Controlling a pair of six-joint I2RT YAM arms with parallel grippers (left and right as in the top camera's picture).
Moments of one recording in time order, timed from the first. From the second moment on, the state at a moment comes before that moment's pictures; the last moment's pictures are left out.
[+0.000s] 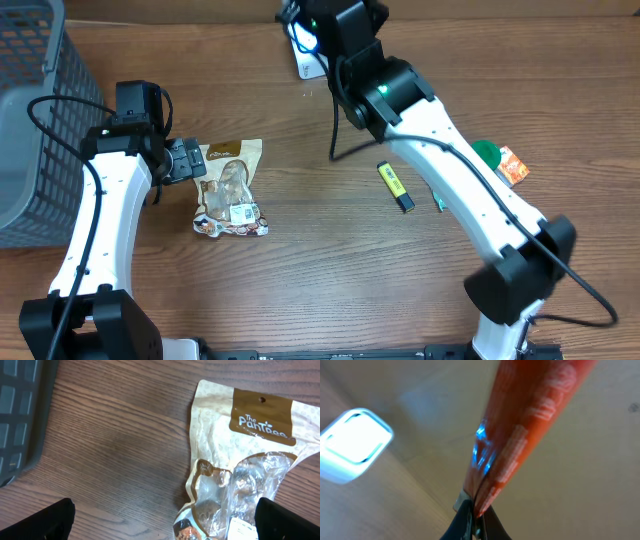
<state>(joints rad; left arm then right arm) 0.09 1.58 1.27 -0.97 -0.17 -0.24 0.60 1.97 1.98 -0.37 0.65 -0.85</state>
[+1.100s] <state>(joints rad) 0.09 1.58 1.27 -0.97 -0.17 -0.24 0.50 2.59 1.98 0.24 0.83 -1.27</state>
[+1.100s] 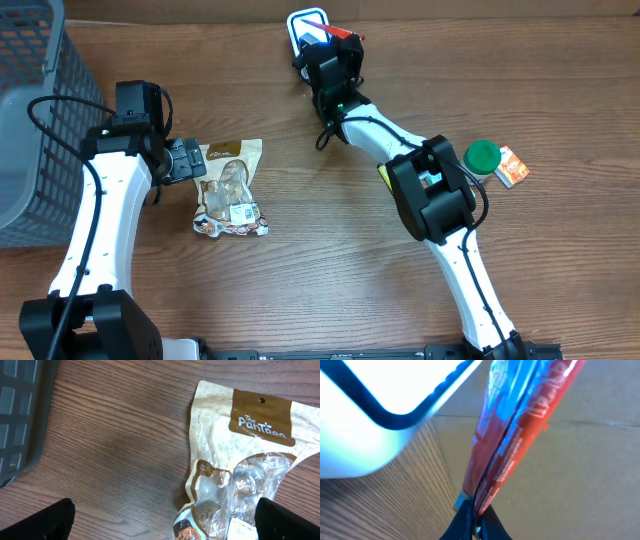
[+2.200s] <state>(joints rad) 0.09 1.58 1.27 -0.97 -0.17 -0.24 0.51 2.51 1.98 0.03 0.97 -1.23</state>
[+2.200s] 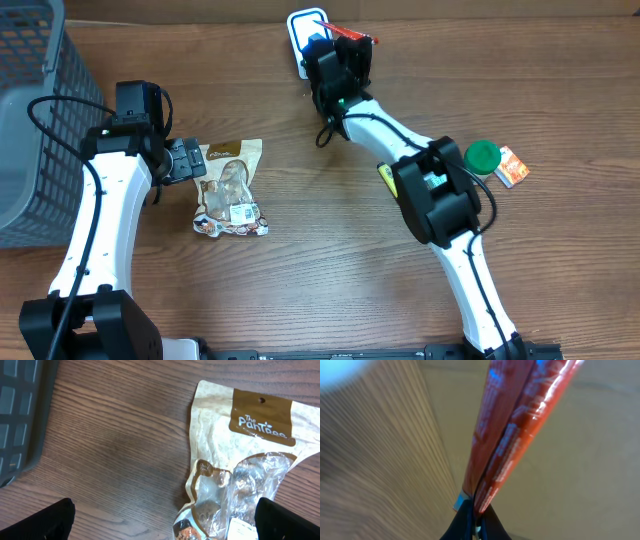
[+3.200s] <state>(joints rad) 0.09 1.58 1.27 -0.97 -0.17 -0.24 0.37 2.05 1.79 -1.34 0.19 -0.06</state>
